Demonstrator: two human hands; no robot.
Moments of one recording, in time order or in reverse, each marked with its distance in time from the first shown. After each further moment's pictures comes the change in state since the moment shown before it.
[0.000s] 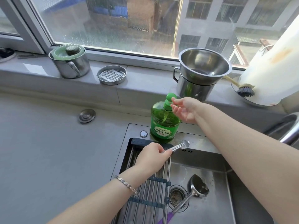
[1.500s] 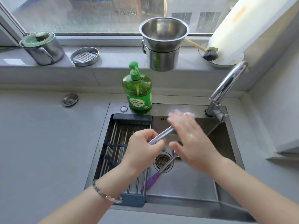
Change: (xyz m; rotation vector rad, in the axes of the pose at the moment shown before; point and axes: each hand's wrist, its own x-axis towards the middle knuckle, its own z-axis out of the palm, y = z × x) left_hand -0.119 0.051 0.059 -0.217 0.088 0.240; right_hand -0.131 0.184 -0.128 -1.481 0.277 -1.302
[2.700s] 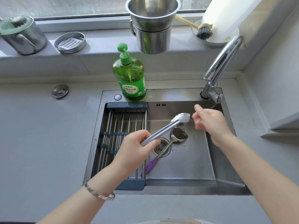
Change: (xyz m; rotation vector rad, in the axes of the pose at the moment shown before) left_hand -0.024 -0.034 0.001 0.042 -0.155 -0.025; right_hand -0.025 0.036 -0.007 0.877 0.146 1.045
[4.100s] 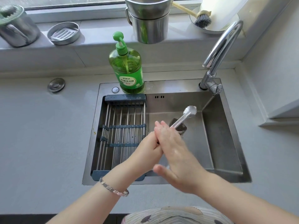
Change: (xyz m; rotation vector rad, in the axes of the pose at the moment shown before) left_hand -0.009 0.003 0.036 -0.027 -0.179 0.045; right_hand -0.098 0.040 0.059 -0.679 -0.346 -0.756
